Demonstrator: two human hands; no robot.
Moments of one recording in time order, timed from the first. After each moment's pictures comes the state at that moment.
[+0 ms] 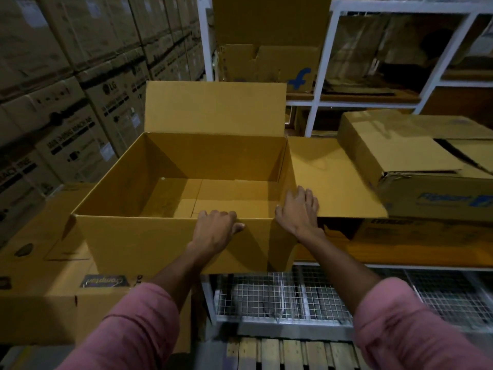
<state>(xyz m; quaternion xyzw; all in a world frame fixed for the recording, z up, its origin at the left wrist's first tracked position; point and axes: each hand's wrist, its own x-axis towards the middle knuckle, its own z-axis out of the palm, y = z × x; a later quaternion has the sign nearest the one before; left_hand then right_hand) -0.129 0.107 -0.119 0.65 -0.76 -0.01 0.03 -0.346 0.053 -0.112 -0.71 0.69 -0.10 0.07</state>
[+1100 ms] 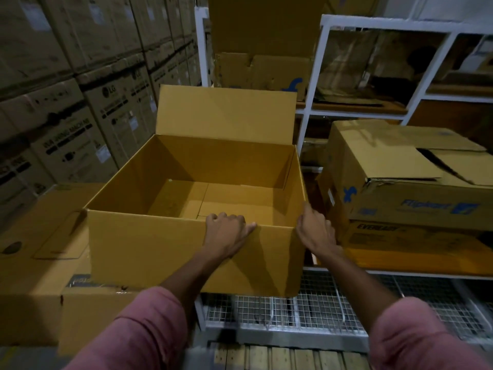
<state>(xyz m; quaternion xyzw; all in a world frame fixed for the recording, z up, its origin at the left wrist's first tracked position) -0.187 0.111 -0.127 0.67 -0.74 -0.04 0.10 -0.422 0.082 -0.114 -0.70 0.69 -0.16 0.13</state>
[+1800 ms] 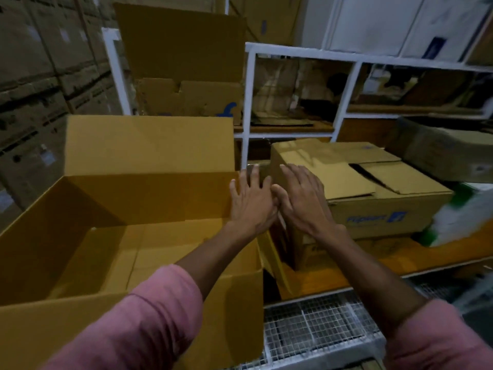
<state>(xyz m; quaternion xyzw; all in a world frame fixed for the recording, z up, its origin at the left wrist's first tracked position) -0.353 -0.018 -0.025 0.54 -0.82 0.02 0.20 -0.502 0.008 -0.018 -0.73 0.63 -0.26 -0.09</state>
